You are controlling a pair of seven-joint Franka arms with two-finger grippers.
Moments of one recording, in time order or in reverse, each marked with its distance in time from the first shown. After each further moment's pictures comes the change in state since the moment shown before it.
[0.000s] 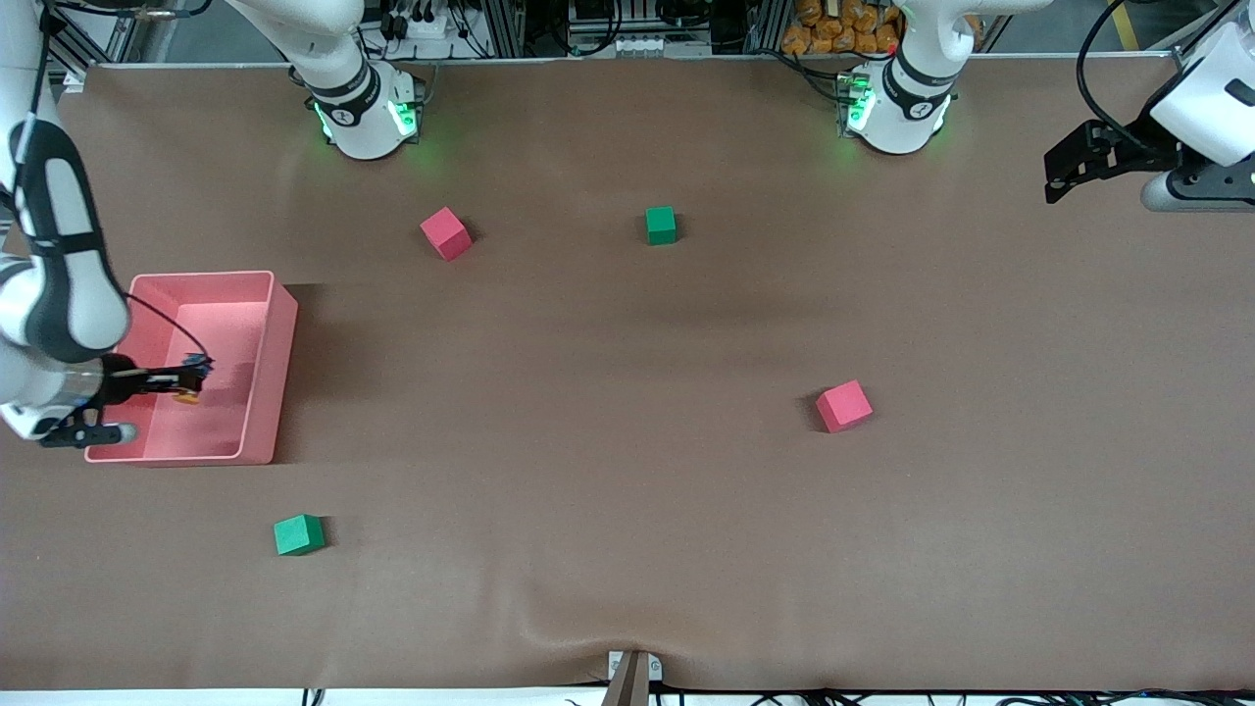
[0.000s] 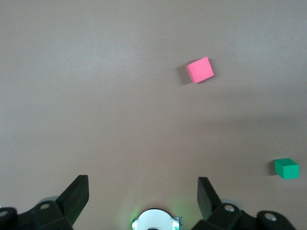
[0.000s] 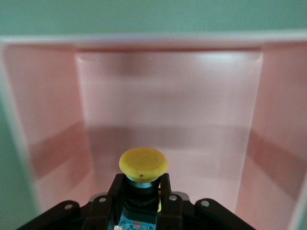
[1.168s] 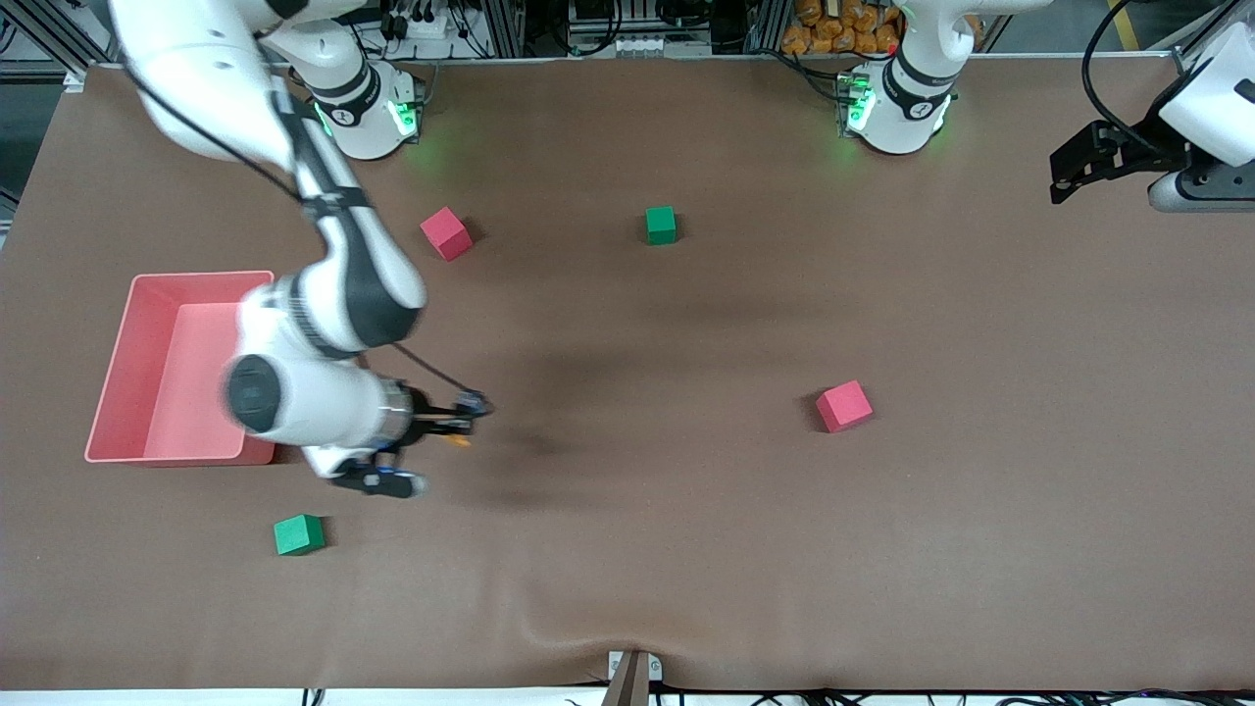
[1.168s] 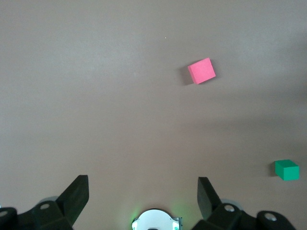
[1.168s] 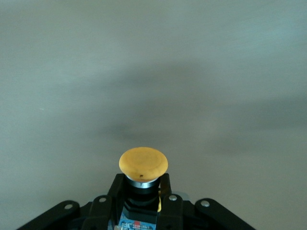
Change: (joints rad) left arm 0.008 0.000 0.002 0.002 0.000 0.000 0.000; right arm 0.689 0.154 0.019 0.278 0.254 0.114 0.797
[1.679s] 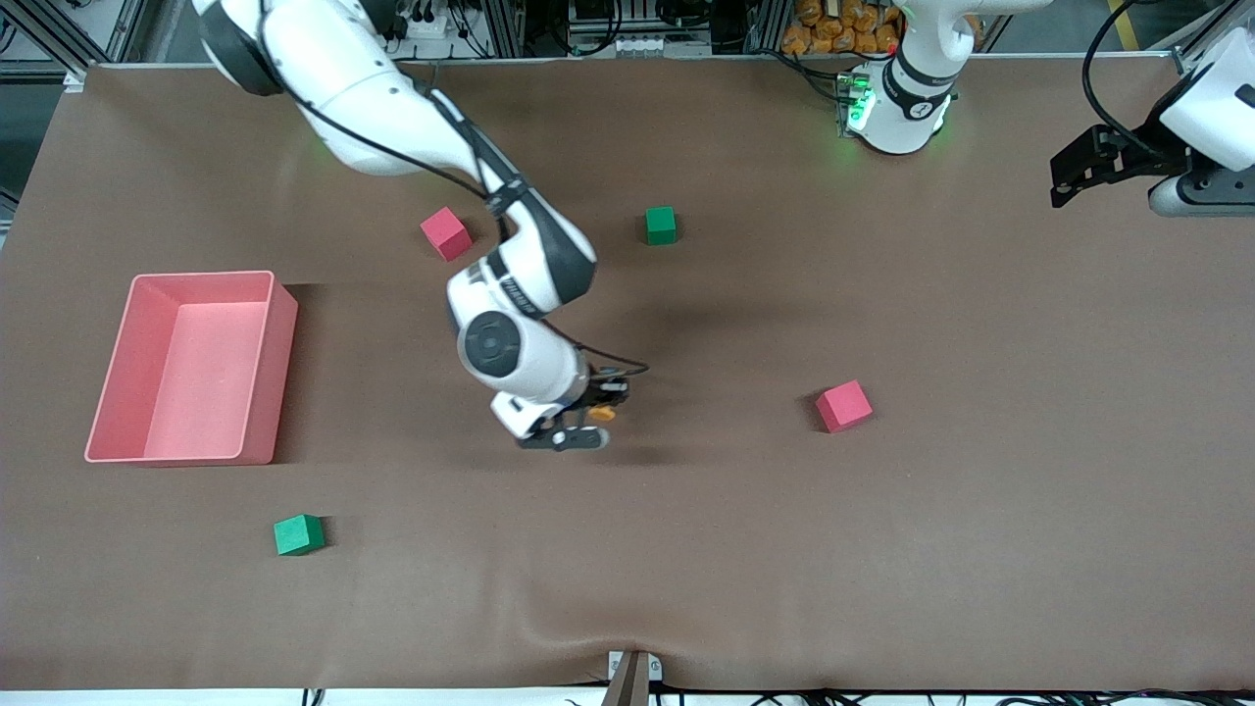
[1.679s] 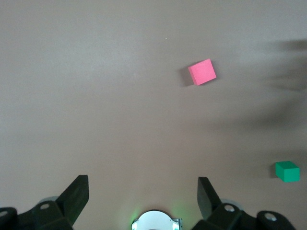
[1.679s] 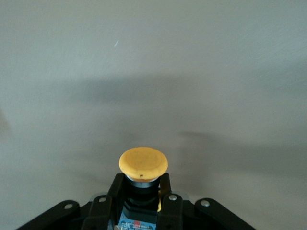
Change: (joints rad) left arm 0.001 0.011 0.002 0.000 0.000 0.007 0.000; right arm 0.272 0.168 -0.002 0.075 0.008 0.177 0.079
